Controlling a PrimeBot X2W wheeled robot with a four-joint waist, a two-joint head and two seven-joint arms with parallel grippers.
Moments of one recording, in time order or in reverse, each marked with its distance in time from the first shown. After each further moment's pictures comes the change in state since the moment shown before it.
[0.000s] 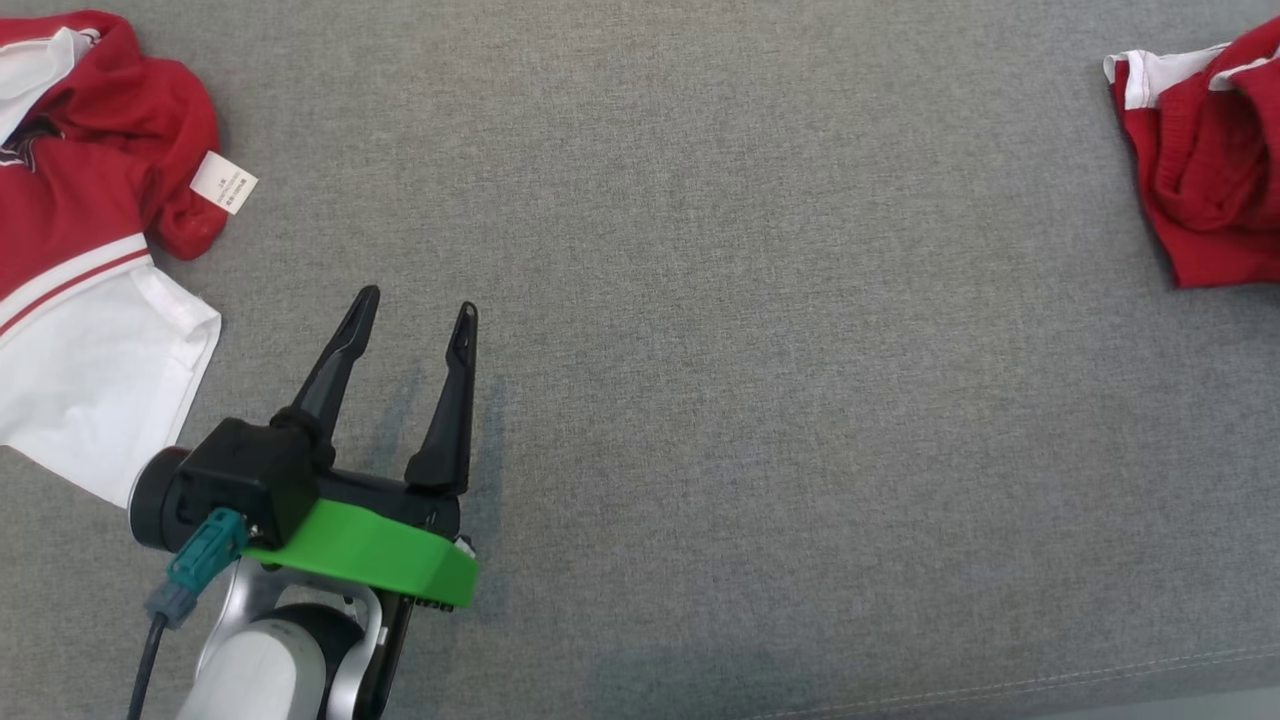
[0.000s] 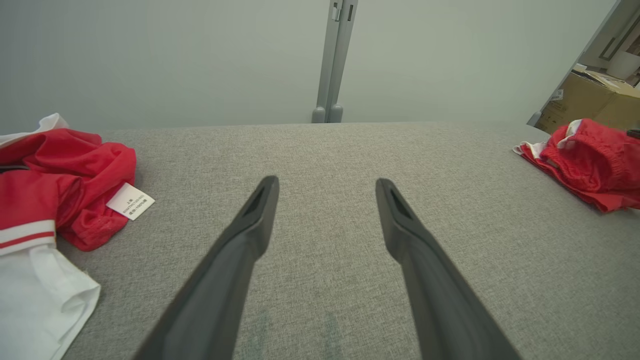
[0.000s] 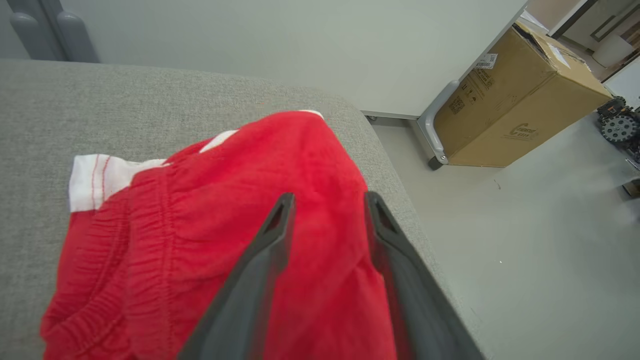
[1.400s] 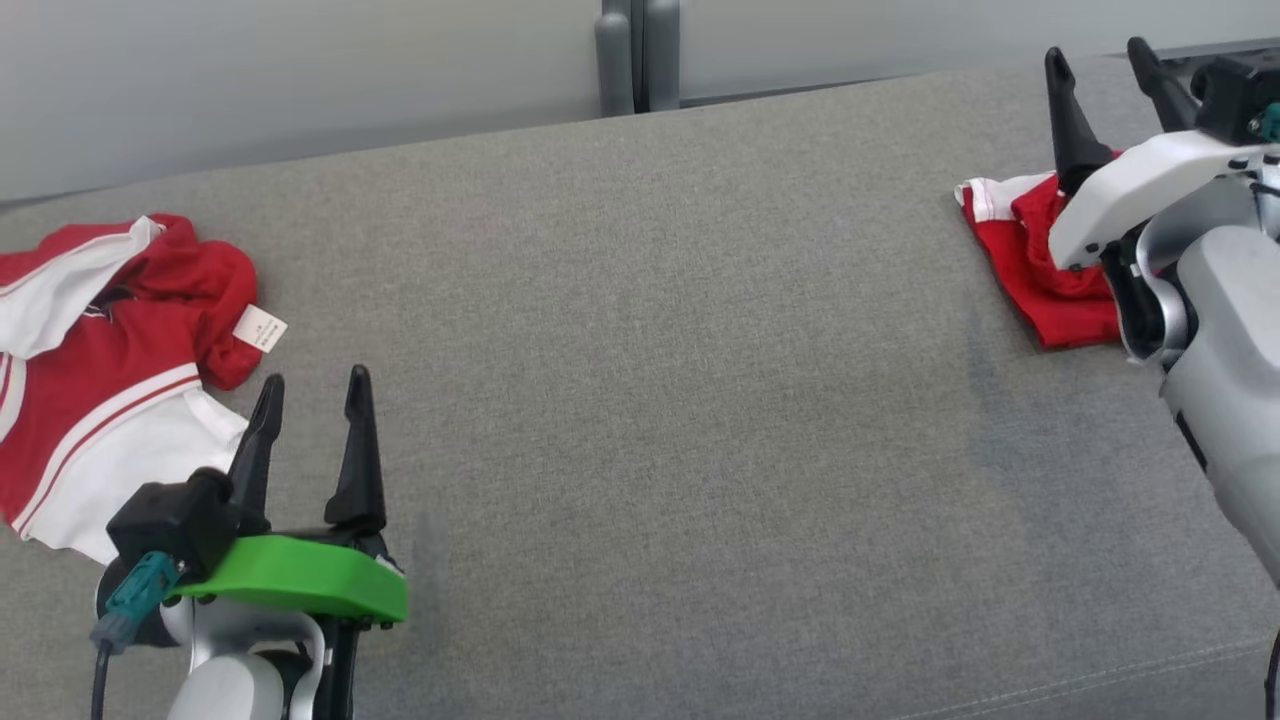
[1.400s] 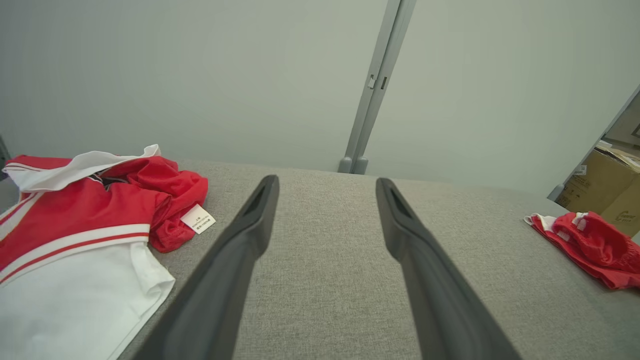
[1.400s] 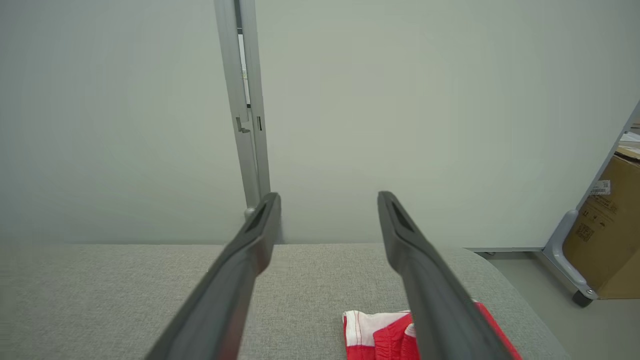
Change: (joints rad) left arm 0.071 -0.072 0.150 0.213 -0.084 0.000 -0.125; right arm 0.046 0.274 -0.012 -0.225 -0.016 0.027 -0.130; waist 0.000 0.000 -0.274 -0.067
